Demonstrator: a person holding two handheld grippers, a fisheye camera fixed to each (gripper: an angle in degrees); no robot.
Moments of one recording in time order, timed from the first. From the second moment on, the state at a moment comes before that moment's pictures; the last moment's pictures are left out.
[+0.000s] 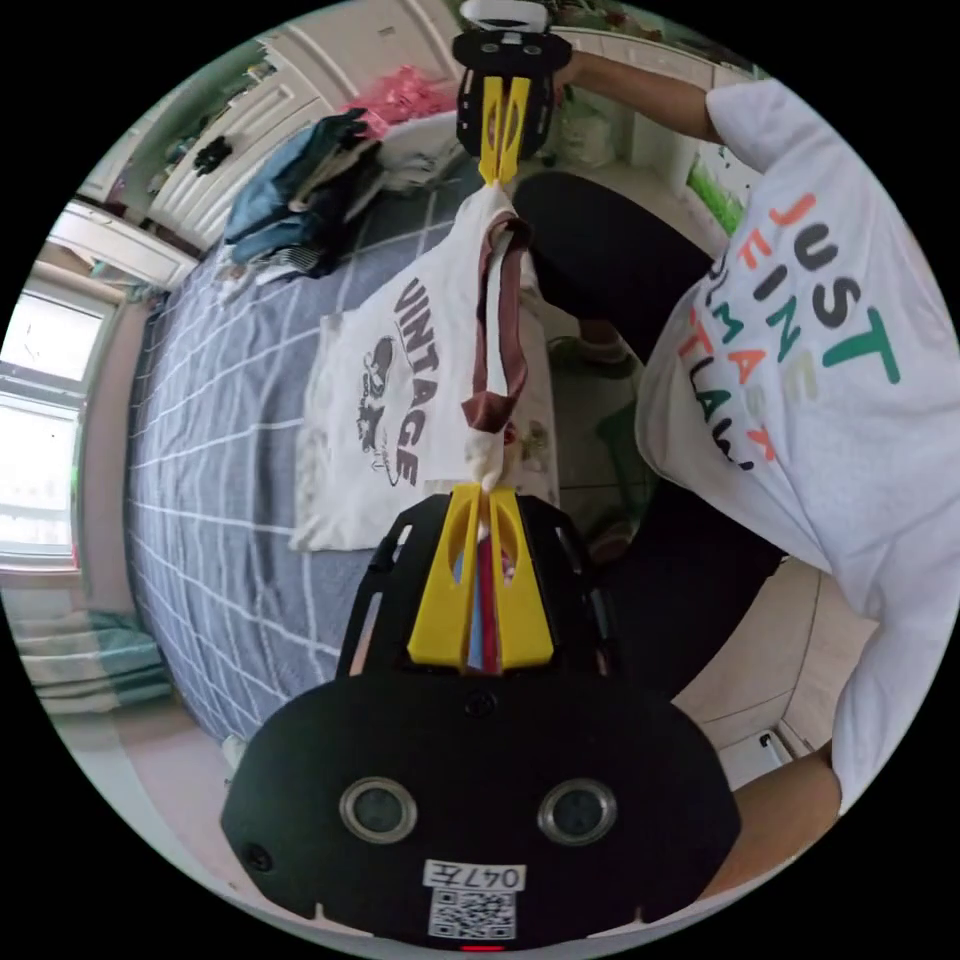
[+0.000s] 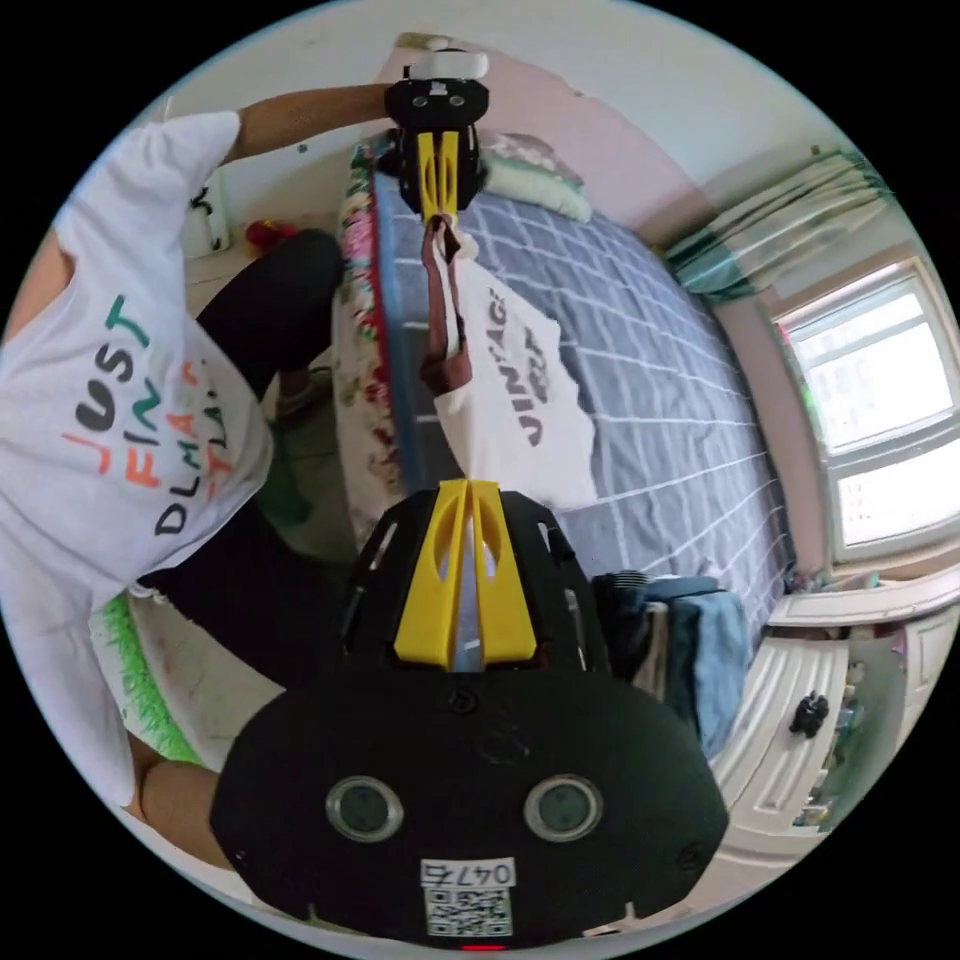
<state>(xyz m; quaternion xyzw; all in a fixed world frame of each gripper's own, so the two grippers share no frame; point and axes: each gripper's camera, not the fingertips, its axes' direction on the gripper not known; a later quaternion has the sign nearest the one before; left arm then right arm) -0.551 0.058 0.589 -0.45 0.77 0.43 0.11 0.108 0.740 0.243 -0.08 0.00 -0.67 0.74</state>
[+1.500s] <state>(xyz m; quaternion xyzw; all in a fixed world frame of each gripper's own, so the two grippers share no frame) -0.641 0.231 0.595 -0.72 0.50 0.29 0.39 0.199 0.683 0.400 0.02 0.06 -0.46 0.88</state>
